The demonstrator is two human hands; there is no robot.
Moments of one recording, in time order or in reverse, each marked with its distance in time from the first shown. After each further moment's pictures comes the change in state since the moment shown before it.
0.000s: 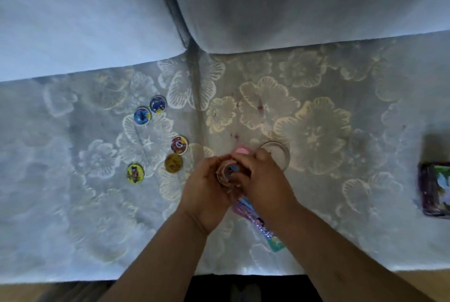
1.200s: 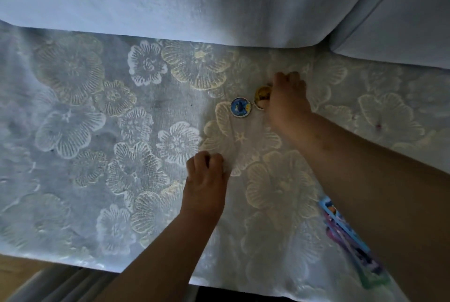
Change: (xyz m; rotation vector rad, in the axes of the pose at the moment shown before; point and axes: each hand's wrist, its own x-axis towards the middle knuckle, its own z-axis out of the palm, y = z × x) left_hand 0.004 0.101 -0.214 1.836 0.666 0.984; right_hand 0.189 -0.137 0.105 -0.542 0.287 -0.016
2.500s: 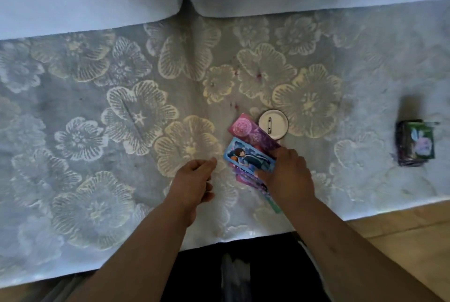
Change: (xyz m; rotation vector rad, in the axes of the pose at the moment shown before) left_hand -0.038 0.164 -0.010 -1.002 -0.673 -0.886; right_hand -0.219 0.207 -0.010 -0.109 -0.101 0.360
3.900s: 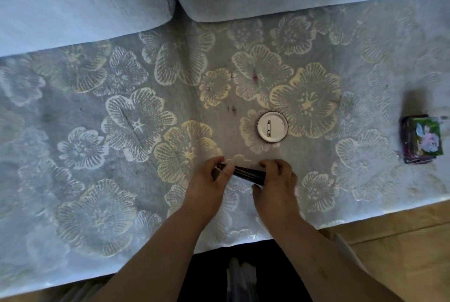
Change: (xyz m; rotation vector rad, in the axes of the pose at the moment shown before) left_hand 0.004 -0.013 0.020 0.468 0.006 0.369; right_hand -0.029 -0.011 0.023 0.374 0.017 0.006
